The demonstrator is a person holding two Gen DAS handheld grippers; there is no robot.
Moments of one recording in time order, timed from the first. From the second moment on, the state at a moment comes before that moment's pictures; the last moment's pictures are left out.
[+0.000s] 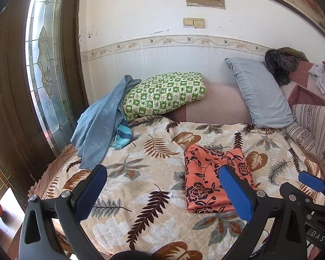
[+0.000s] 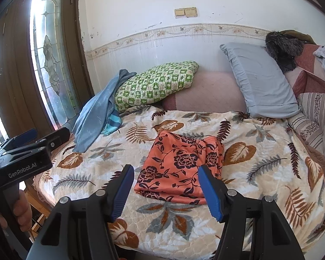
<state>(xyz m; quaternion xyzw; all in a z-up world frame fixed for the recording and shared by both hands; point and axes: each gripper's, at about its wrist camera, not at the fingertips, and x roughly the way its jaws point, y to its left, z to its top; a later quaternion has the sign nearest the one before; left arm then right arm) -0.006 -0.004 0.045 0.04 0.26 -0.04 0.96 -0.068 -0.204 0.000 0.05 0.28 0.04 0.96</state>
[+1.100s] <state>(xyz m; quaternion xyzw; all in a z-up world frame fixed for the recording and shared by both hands) -0.003 -0.004 0.047 0.04 0.27 -0.06 0.96 -0.064 -0.203 0.015 0.07 0.27 0.05 0.96</state>
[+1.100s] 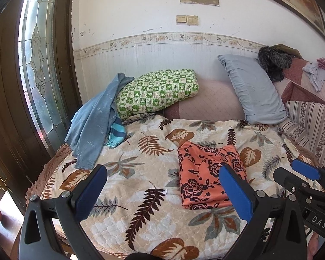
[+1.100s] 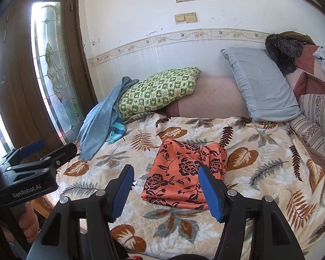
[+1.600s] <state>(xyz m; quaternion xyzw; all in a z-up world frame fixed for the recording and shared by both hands) 0.067 -0.013 0.010 0.06 0.33 -0.05 0.94 0.010 -0.197 -0.018 0.07 0.29 0.06 0.95</state>
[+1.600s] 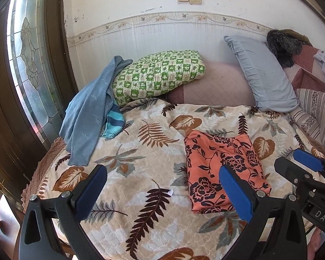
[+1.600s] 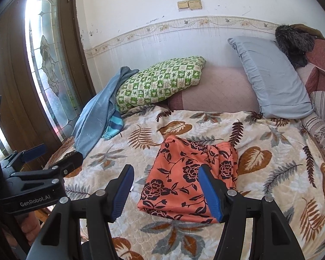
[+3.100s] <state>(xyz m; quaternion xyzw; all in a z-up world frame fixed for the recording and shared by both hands) 0.219 0.113 -0.109 -0.05 0.45 0.08 0.89 0.086 -0.377 -0.117 0.07 0.36 -0.15 0.92</state>
